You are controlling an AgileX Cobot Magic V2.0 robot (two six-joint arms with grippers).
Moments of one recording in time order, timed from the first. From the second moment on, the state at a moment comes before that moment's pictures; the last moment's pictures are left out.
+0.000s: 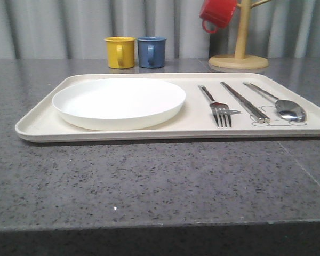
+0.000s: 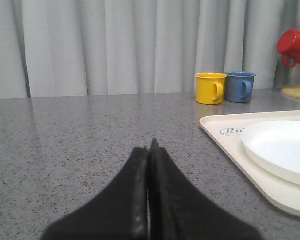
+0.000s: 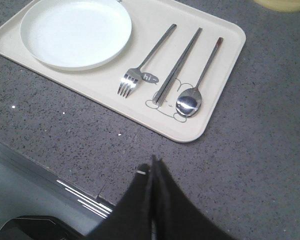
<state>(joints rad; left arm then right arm) -0.10 0.00 0.00 0.01 0.01 -0.01 0.39 0.59 -0.98 0.03 1.08 -0.08</state>
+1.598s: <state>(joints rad) -0.10 0.00 0.00 0.01 0.01 -0.01 0.00 -0.01 0.03 0.08 0.07 -0.02</state>
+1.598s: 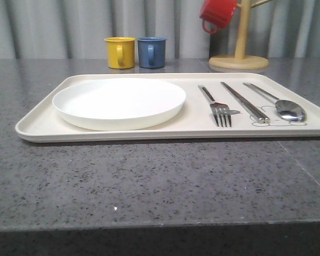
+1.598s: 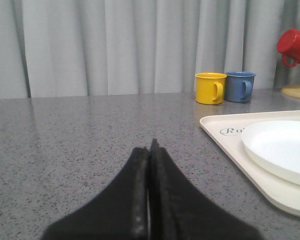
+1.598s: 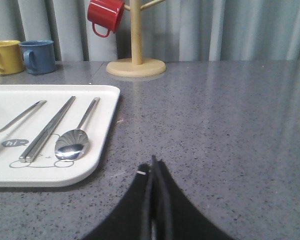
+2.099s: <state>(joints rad) -0.10 0.00 0.00 0.01 0.01 -0.01 0.04 -0.01 0.03 0.07 0.05 0.00</state>
